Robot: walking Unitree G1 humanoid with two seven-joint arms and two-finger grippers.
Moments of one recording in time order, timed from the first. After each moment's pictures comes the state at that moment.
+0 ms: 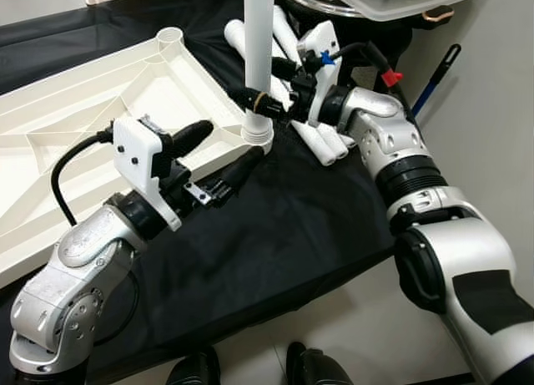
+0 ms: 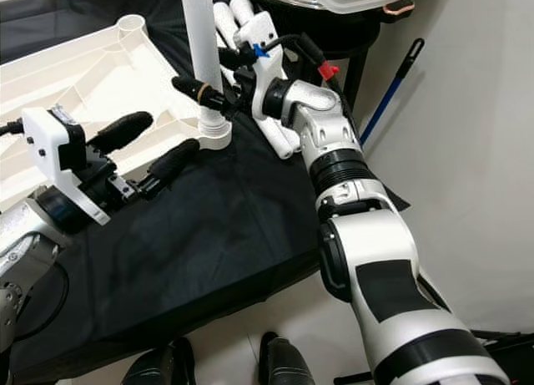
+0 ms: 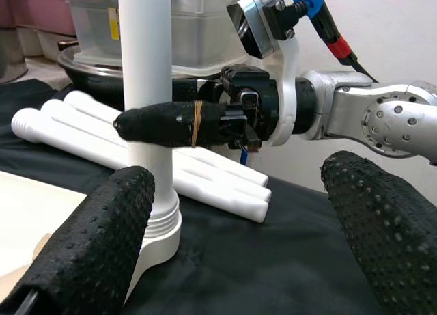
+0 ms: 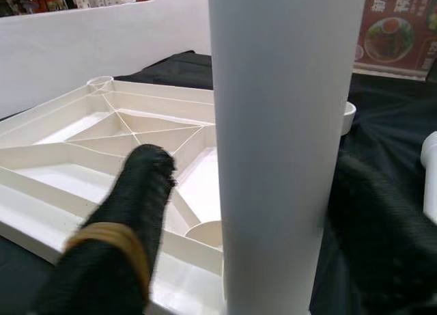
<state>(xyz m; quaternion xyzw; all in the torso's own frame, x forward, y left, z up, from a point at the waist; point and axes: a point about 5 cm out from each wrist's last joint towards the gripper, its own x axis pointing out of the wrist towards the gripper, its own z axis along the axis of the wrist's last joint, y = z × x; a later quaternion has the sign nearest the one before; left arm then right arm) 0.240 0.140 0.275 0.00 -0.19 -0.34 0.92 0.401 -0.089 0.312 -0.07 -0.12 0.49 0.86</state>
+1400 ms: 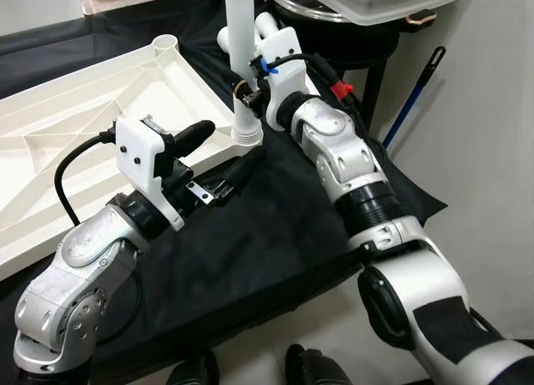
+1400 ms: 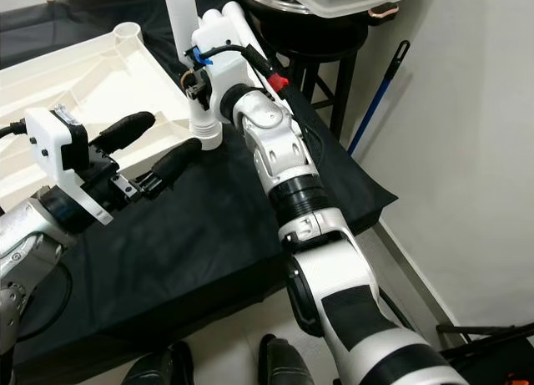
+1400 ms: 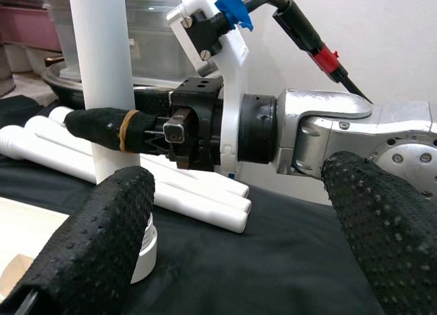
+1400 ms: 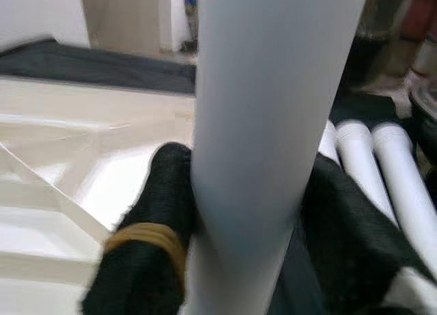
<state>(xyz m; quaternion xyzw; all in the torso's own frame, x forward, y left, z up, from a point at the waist) 0.242 0.137 0.275 -0.01 -0.19 -0.34 0.92 0.392 -0.044 0.301 -0.11 -0.12 0.28 0.95</state>
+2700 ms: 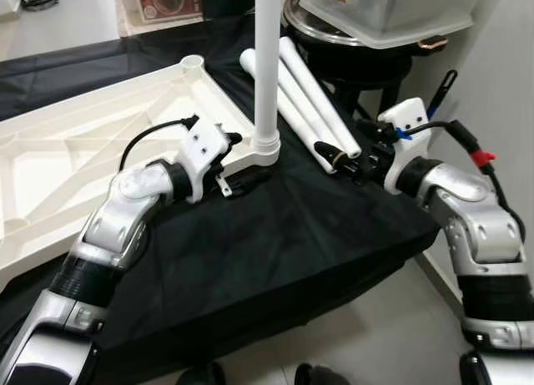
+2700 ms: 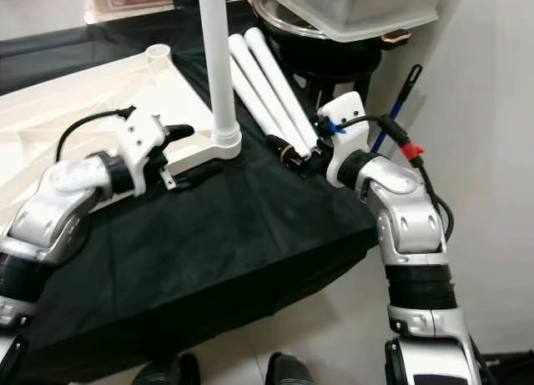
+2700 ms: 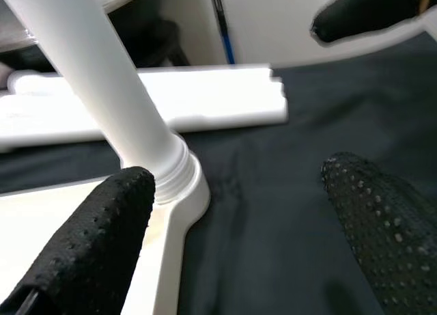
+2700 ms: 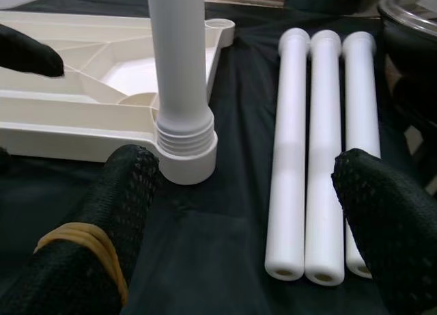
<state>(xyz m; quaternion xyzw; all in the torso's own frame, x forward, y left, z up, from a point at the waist) 0.355 0.125 0.234 0.23 -0.07 -0.43 0.87 0.330 -0.185 0.238 -0.10 -0.01 0.29 0.95</state>
